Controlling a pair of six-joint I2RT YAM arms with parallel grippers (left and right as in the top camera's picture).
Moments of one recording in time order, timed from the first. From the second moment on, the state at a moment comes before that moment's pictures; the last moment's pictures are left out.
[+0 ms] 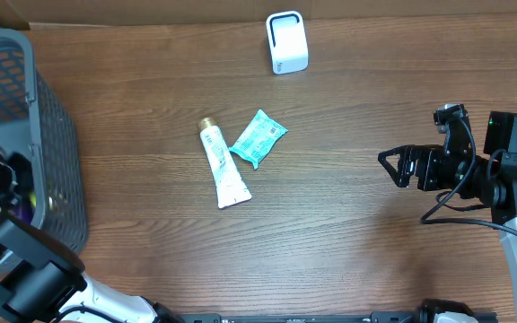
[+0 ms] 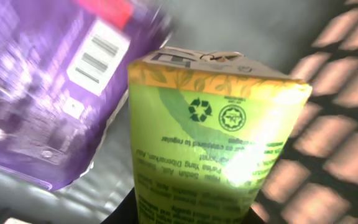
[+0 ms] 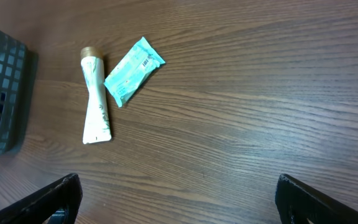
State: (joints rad) left arm 0.82 1.90 1.67 -1.18 0.14 -0.08; right arm -0.12 1.14 1.07 -0.93 -0.61 -0.03
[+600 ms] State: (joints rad) left arm 0.80 1.90 2.43 -1.50 0.34 -0.13; right arm -0.12 1.14 1.07 -0.93 -0.61 -0.03
